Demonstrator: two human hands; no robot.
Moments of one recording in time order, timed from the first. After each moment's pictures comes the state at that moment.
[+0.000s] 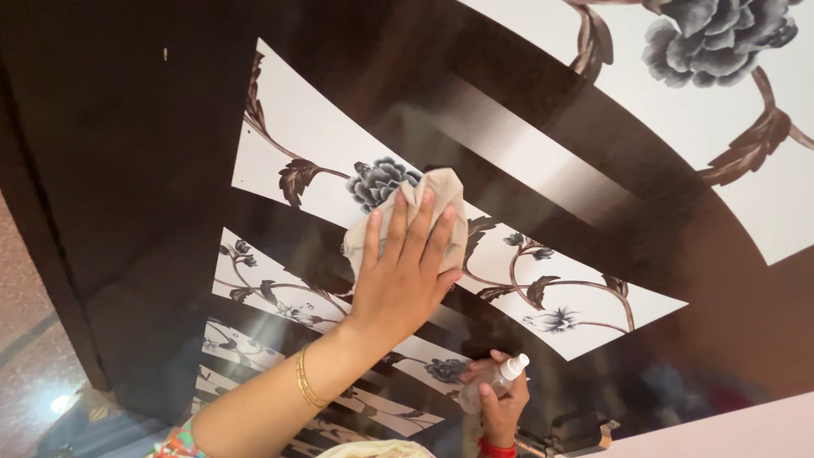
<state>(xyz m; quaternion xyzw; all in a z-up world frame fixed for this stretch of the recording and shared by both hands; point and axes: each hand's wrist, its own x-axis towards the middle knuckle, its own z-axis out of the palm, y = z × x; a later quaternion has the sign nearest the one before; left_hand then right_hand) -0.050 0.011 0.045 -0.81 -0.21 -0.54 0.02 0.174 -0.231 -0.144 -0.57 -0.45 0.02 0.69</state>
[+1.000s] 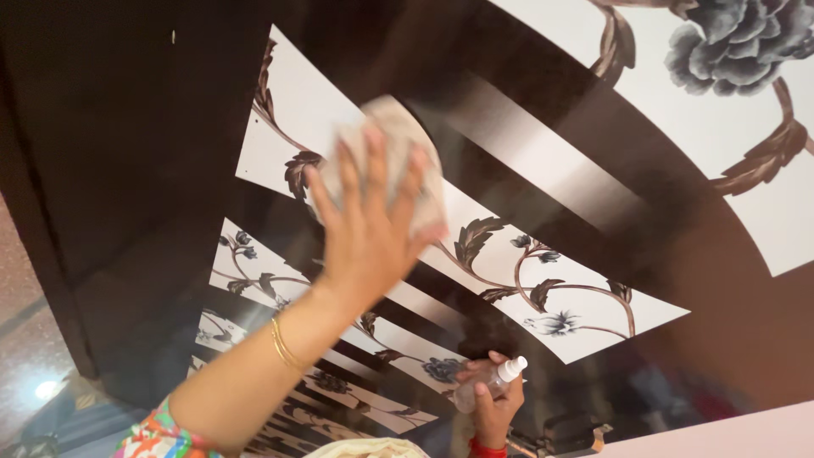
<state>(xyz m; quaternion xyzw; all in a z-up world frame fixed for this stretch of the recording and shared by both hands) -0.056 0.054 0.042 -0.78 -0.29 -0.55 0.02 0.169 -0.227 -0.148 -0.58 -0.45 -0.01 0.68</state>
